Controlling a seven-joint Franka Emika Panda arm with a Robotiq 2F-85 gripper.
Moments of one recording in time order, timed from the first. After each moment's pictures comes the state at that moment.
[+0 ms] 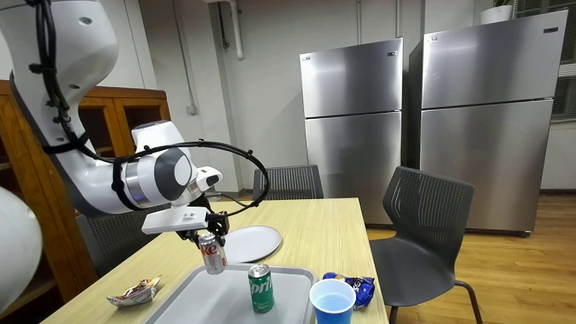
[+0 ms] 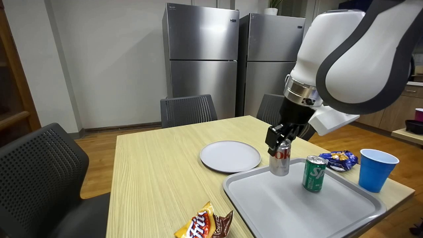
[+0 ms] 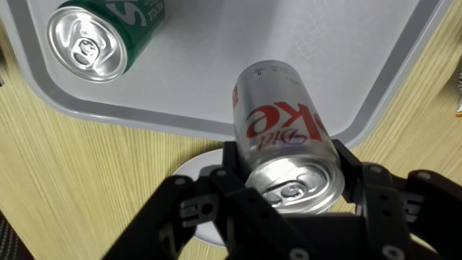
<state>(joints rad) 0.59 0.08 -0.47 -2.74 -0.28 3.13 0.08</state>
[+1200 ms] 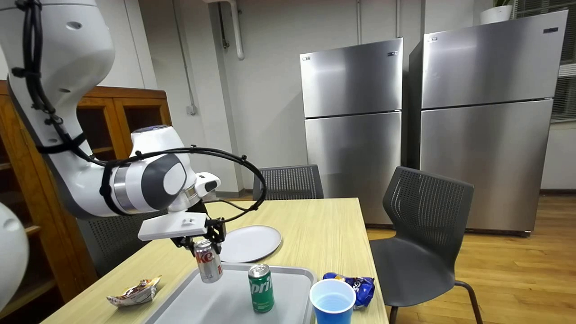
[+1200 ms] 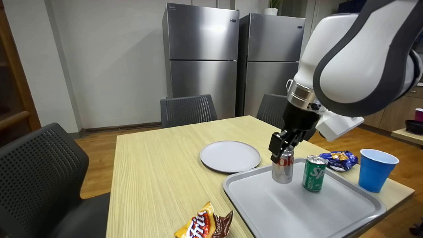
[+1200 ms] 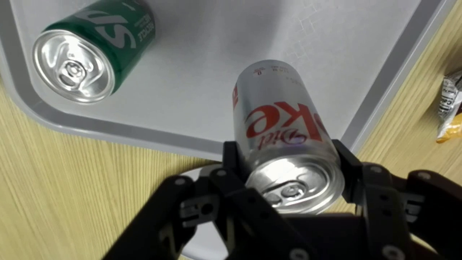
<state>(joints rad) 0.40 0.08 -0.25 -2.77 -0.12 3.13 -0.09</state>
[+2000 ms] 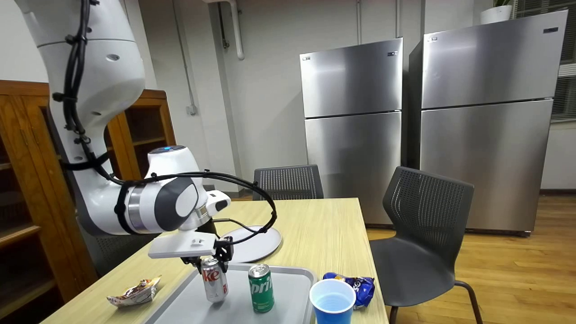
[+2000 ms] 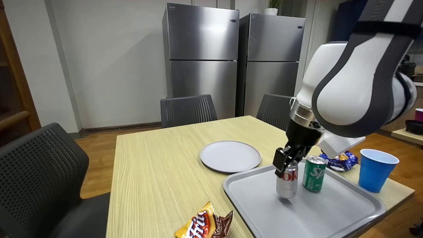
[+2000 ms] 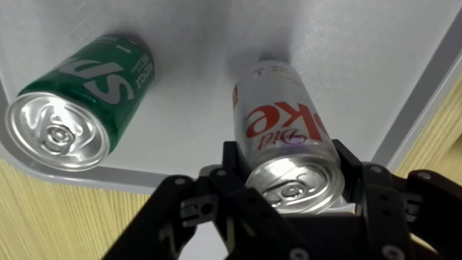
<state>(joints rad) 0.09 0.22 0.01 -2.75 -0.12 3.21 -0.11</state>
